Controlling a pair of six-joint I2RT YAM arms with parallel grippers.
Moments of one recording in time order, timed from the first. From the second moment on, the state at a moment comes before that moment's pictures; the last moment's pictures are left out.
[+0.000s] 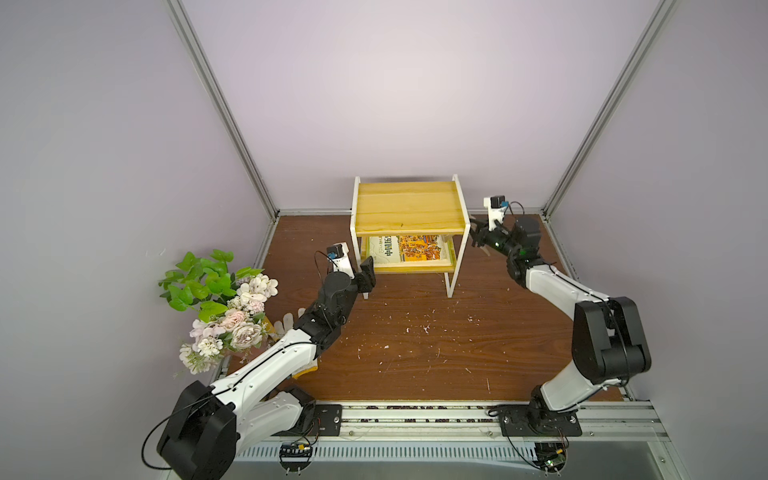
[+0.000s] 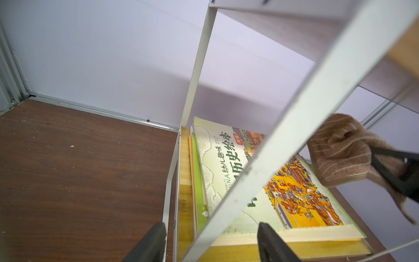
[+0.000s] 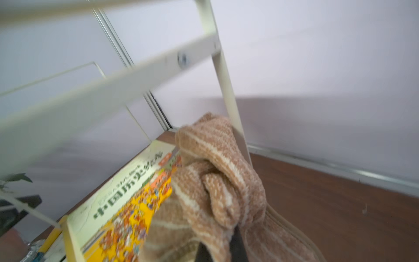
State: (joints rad) left arm -0.54 1.07 0.59 0.29 -0.36 -0.41; right arm 0.13 1.57 0.93 0.48 -0.54 0.25
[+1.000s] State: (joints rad) left arm -0.53 1.08 0.60 0.22 -0.36 -0.40; right arm 0.16 1.83 1.21 0.53 -0.40 0.32
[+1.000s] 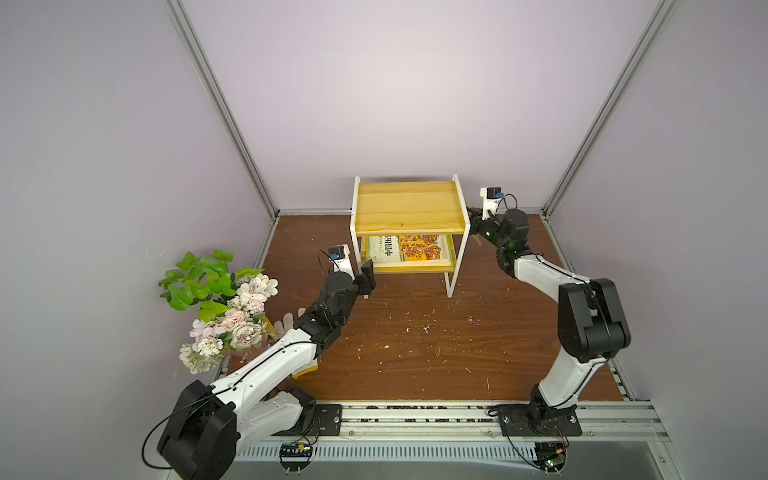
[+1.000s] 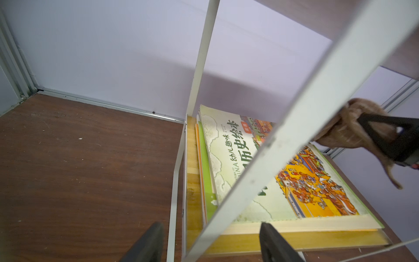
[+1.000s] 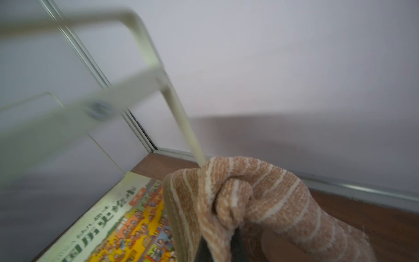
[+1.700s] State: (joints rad) left arm -0.53 1.12 0.68 0.18 -0.35 -0.30; right arm 0.11 1.95 1.56 0.42 -0.63 0.25
